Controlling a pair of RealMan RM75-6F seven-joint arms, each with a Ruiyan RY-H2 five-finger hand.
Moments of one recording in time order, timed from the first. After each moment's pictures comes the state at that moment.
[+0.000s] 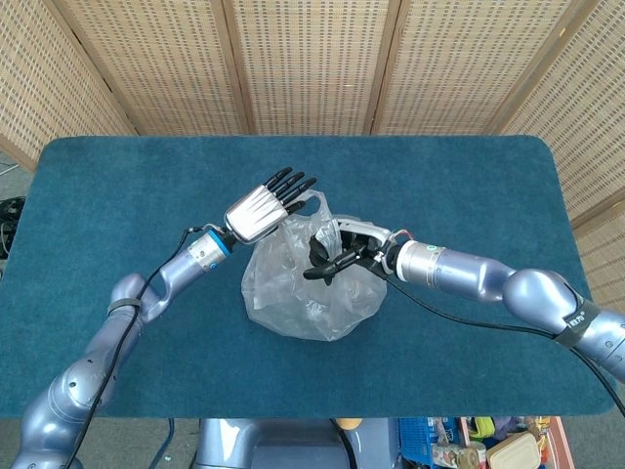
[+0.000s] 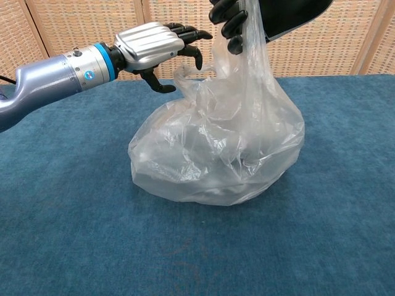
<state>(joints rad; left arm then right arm) -1.12 -1.95 -0.05 -0.23 1.75 1.10 -0.35 0.91 -1.08 0.81 -1.53 -0.56 -0.36 0.78</state>
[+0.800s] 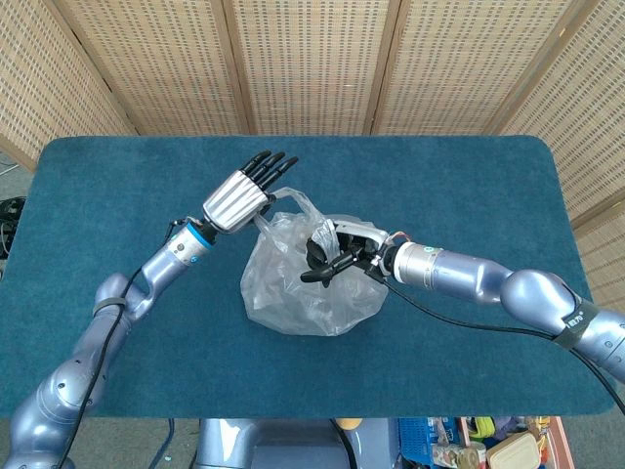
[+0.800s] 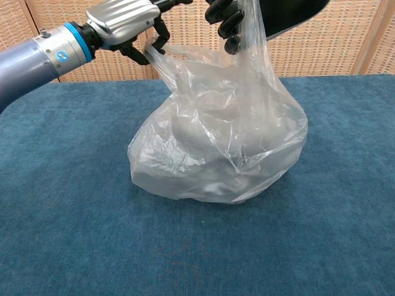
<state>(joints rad) -1.07 -1.90 -0.05 -0.23 1.67 1.26 -0.44 0.93 -1.06 0.78 -1.56 -0.52 -0.34 0.75</state>
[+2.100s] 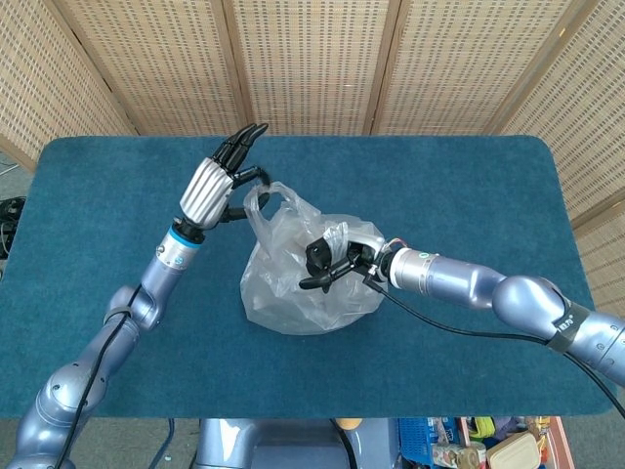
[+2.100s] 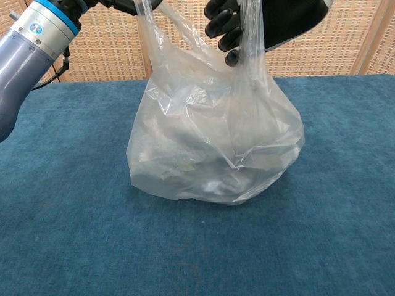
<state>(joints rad) -1.06 -1.93 -0.19 -0.31 1.51 1.48 -0.75 0.96 -1.05 0.72 -1.58 -0.51 -0.29 0.74</state>
